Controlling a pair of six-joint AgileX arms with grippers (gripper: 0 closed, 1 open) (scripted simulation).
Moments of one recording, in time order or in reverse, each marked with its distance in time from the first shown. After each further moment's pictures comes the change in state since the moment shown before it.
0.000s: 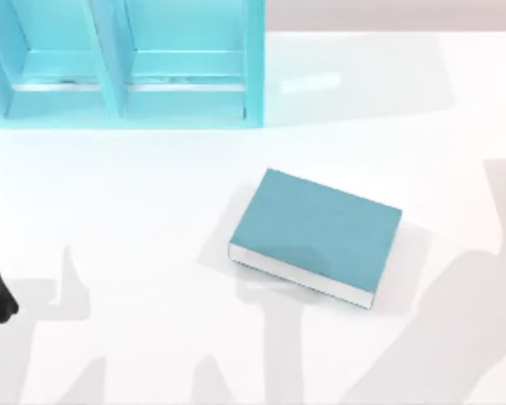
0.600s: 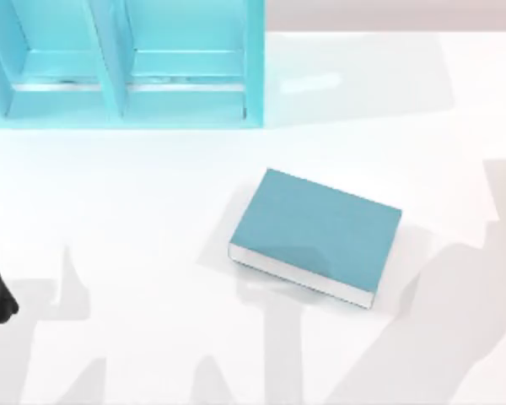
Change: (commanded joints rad) left arm 0.000 0.000 0.000 0.000 0.000 0.000; right arm 0.007 -0.001 0.093 -0.049 -0.022 0.111
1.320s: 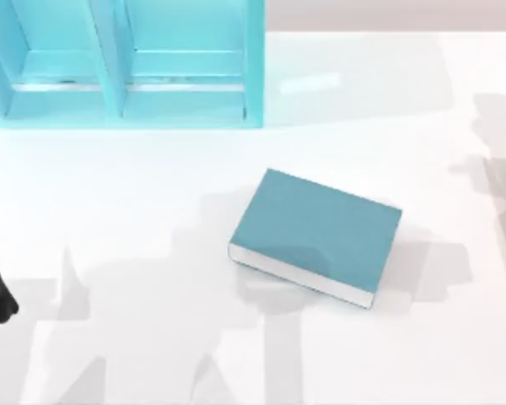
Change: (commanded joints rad) left arm 0.000 0.000 0.000 0.000 0.000 0.000; right arm 0.372 -0.165 0.266 -0.453 0.017 0.305
